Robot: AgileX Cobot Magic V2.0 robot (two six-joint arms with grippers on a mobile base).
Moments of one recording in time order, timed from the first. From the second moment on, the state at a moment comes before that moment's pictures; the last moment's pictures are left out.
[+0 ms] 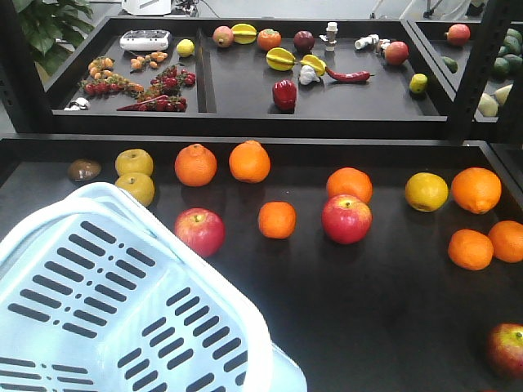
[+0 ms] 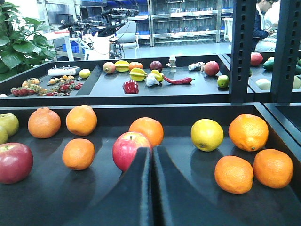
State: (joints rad) left arm -0.54 0.47 -0.78 -0.33 0.84 0.20; right arm 0.07 -0.01 0.03 -0.06 0.12 0.07
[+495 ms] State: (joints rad) left arm -0.54 0.47 -0.78 -0.33 0.77 0.20; right arm 0.07 -0.01 0.03 -0.06 0.12 0.07
